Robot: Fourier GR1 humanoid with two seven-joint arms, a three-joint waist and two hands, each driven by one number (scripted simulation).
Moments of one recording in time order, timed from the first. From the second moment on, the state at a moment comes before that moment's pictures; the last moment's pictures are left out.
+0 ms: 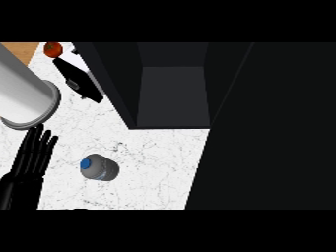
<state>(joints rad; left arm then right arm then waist) 0.27 0.01 0.06 -1.94 0.07 -0.12 -0.01 0.15 -0.15 0.70 -2.47 0.14 -0.29 0.32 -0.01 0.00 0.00</state>
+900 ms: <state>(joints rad) 0.16 0.00 0.01 -1.51 0.01 -0.10 -0.29 0.11 -0.20 0.71 -2.46 0.16 -0.35 0.33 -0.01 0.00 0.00</state>
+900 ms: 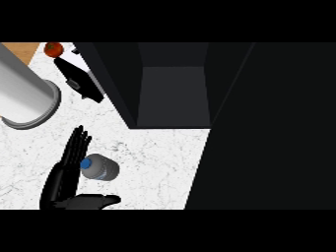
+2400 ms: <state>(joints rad) -0.04 0.02 0.07 -0.88 0.08 -0.10 -0.74 0.12 -0.27 0.78 -2.44 0.17 -0.44 0.30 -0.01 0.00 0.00</state>
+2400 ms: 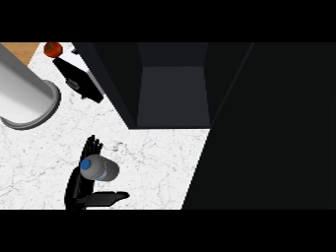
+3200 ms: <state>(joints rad) -0.09 0.01 0.08 -0.81 0.18 -0.22 -0.79 0.10 -0.29 0.78 -2.43 0.18 -0.46 0.30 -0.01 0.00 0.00</state>
